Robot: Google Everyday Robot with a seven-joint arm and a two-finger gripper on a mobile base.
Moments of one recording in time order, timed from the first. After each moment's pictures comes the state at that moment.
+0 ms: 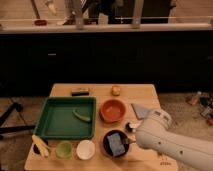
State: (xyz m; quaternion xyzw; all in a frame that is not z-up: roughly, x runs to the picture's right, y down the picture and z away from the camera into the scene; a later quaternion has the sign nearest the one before) arm 0.166 0.248 0.679 -0.24 0.02 0.01 0.97
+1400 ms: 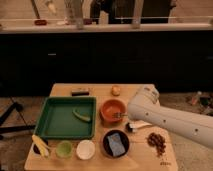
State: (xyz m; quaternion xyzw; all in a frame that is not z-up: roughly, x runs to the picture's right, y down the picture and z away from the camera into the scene) arm 0.133 0.129 0.753 -0.17 -0.01 0.01 0.99
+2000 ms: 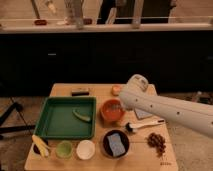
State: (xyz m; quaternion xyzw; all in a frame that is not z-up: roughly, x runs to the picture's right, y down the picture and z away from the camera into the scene) arm 0.113 0.095 0.791 -0.18 0.00 0.00 0.98
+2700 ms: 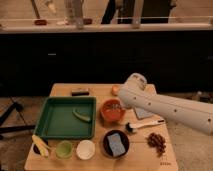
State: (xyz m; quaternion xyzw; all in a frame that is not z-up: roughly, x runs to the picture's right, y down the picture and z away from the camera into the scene) arm 0.112 0.094 0.794 -0.18 0.00 0.00 0.98
